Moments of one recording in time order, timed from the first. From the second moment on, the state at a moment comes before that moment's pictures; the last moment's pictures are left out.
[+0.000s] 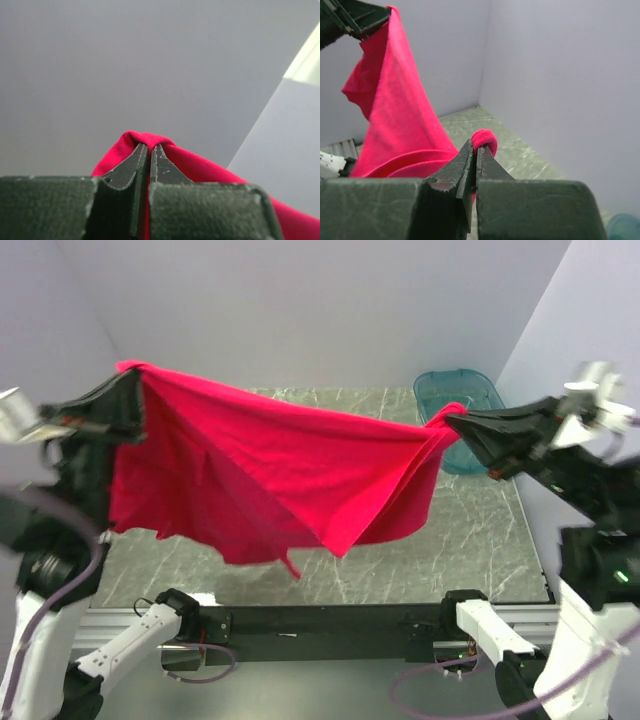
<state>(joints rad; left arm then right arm) -0.44 0.71 1.43 -0.10 -0.28 -0.36 0.02 0.97 1.93 -0.61 -0.89 0.15</state>
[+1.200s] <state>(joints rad) -0.18 1.35 1.04 -0.12 0.09 -0.57 0.03 1.51 1.16 -0.58 -0.59 -0.39</state>
